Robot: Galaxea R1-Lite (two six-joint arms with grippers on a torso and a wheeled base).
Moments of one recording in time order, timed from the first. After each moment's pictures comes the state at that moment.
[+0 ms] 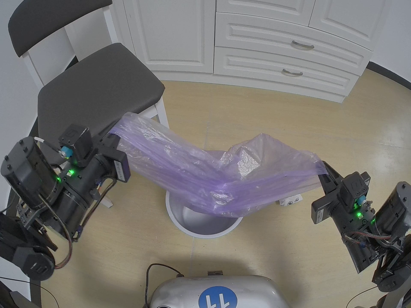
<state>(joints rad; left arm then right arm) -0.58 1.58 -0.45 -1.35 0.31 0.27 0.81 1.62 -0.24 -1.55 -0.68 -0.51</state>
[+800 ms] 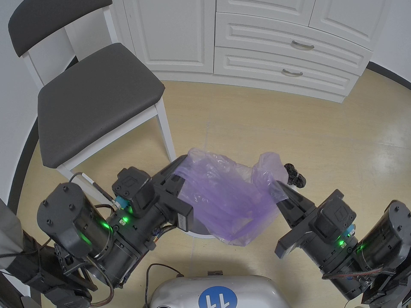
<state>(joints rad) -0.87 1.76 -0.41 -1.53 0.33 0.22 1.03 1.67 -0.29 -1.55 -0.53 -0.35</state>
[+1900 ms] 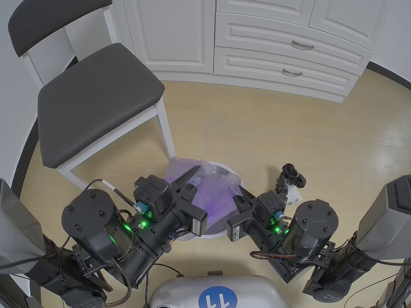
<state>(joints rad) -0.89 1.84 -0.44 -1.53 0.33 0.18 0.94 2.03 -0.54 -1.55 -0.52 -0.14</state>
